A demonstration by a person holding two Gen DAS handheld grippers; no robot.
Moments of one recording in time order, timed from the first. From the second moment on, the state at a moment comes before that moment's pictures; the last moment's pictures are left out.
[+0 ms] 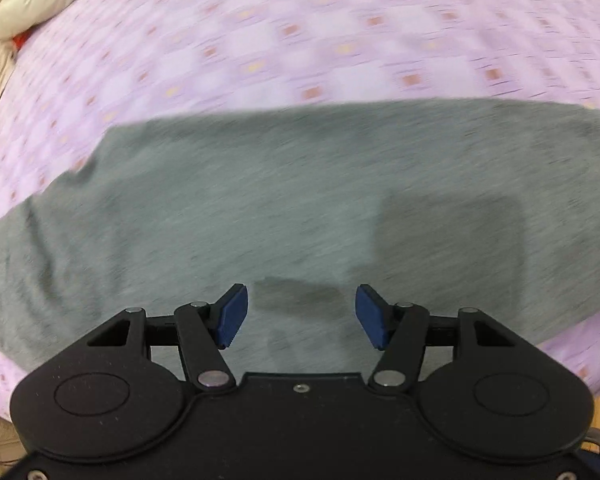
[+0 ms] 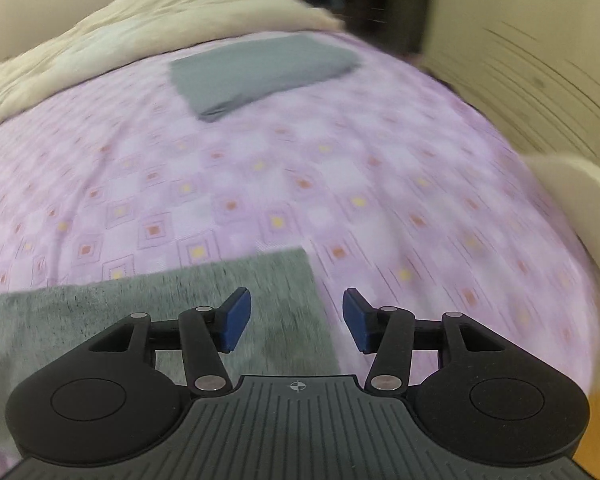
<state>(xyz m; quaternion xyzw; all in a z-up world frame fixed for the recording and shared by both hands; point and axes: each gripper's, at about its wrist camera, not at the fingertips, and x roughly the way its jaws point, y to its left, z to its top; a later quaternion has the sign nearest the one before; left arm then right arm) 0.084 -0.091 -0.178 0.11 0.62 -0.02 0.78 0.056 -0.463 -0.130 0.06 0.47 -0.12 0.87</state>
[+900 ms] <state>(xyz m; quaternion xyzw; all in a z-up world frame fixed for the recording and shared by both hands) 0.117 -0.119 -0.146 0.01 0.61 0.03 0.79 0.011 -0.463 -0.128 -0.01 0.48 0.12 0.87</state>
